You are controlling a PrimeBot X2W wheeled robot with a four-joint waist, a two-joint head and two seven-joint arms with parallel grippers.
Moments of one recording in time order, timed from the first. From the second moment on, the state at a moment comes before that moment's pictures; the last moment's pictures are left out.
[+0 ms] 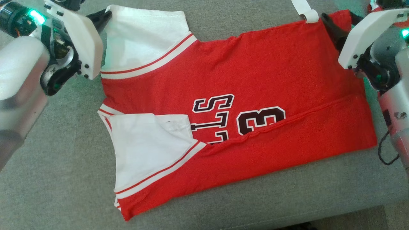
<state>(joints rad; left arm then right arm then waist) -1.20 0.56 -1.10 0.58 -0.92 -0.13 0.39 -0.90 -0.35 0.37 0.71 0.59 0.12 0.41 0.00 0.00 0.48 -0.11</state>
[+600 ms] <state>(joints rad) -1.25 0.57 -1.20 0.62 -0.97 -0.13 0.34 -0.98 -0.37 0.47 0.83 0.64 0.12 0.33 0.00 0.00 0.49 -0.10</state>
